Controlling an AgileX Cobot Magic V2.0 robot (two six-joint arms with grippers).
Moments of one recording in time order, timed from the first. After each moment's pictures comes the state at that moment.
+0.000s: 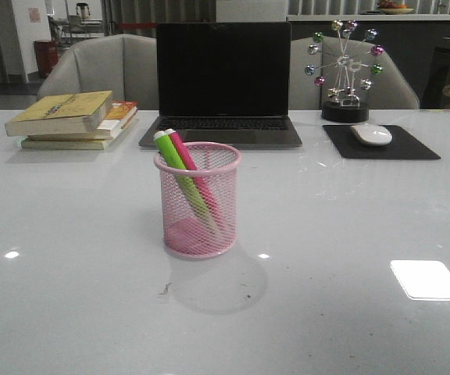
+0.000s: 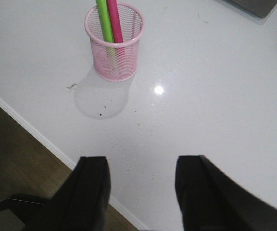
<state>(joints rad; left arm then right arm) -0.52 0.80 -0.83 0.04 0.86 0.08 0.61 0.74 -0.77 -0.05 0.76 0.02</state>
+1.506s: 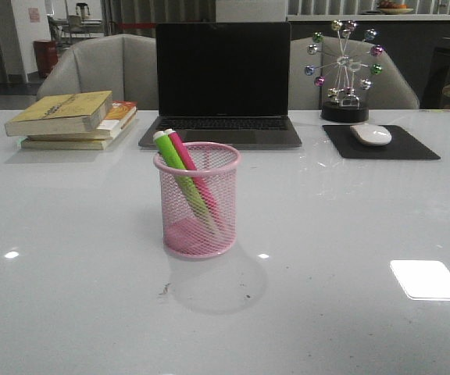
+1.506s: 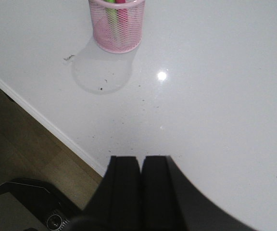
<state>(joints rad) -0.51 0.56 -0.66 0.10 0.90 -0.05 0.61 0.73 -0.62 -0.05 0.68 0.02</state>
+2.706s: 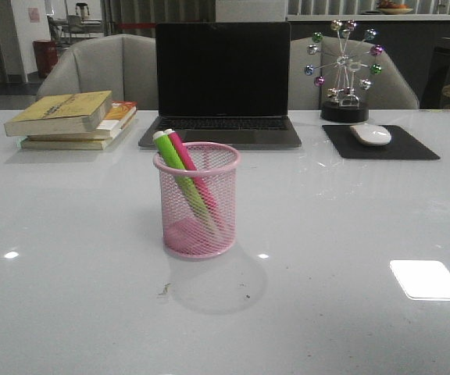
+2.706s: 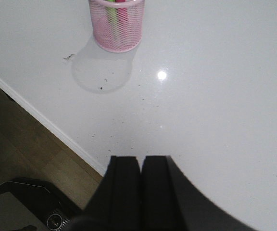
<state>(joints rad) -0.01 0.00 0.01 -0.02 0.12 0.00 0.61 0.73 -0.62 -0.05 0.68 0.02</state>
